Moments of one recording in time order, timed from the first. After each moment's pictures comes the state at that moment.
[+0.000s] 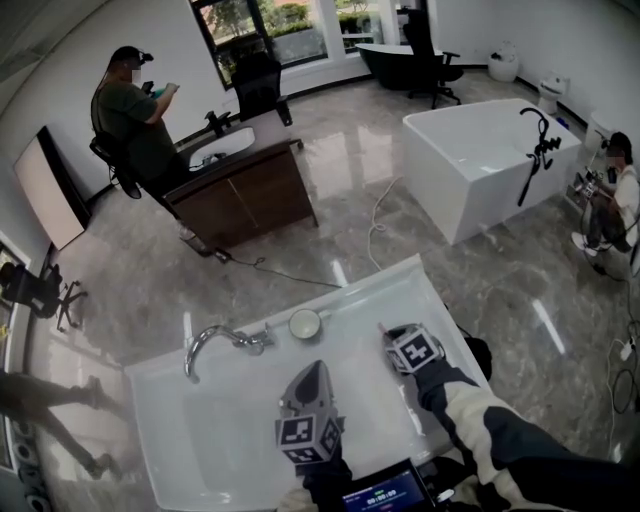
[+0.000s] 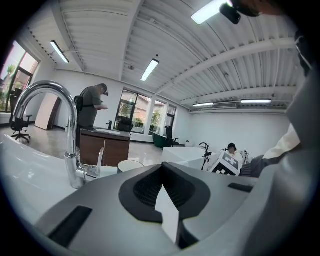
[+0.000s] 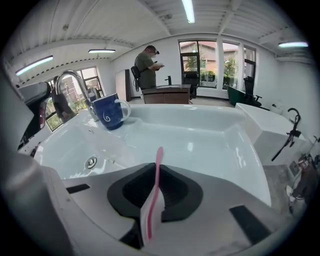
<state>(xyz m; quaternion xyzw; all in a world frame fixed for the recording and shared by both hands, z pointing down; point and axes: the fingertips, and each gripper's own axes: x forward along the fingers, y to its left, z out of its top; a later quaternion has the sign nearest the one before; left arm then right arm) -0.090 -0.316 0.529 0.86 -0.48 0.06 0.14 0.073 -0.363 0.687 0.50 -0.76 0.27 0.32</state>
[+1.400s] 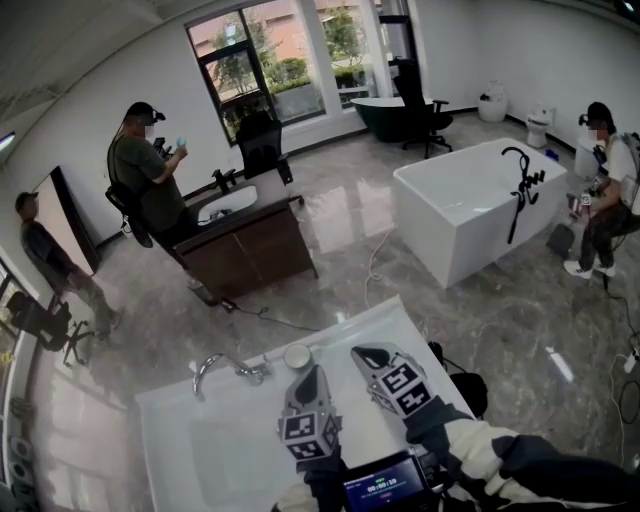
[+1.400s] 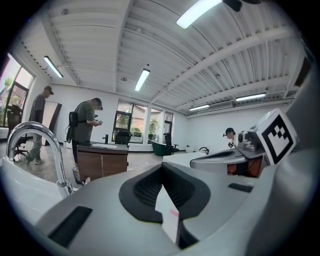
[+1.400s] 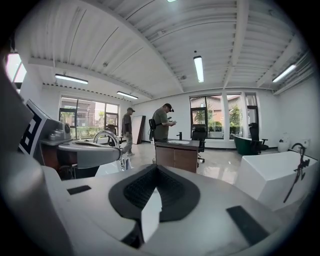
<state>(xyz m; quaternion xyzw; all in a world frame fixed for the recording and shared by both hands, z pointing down) -0.053 -0.330 0.484 0.87 -0.49 0.04 0.08 0.030 -0.333 0.489 0.51 -0.85 0.08 0.12</state>
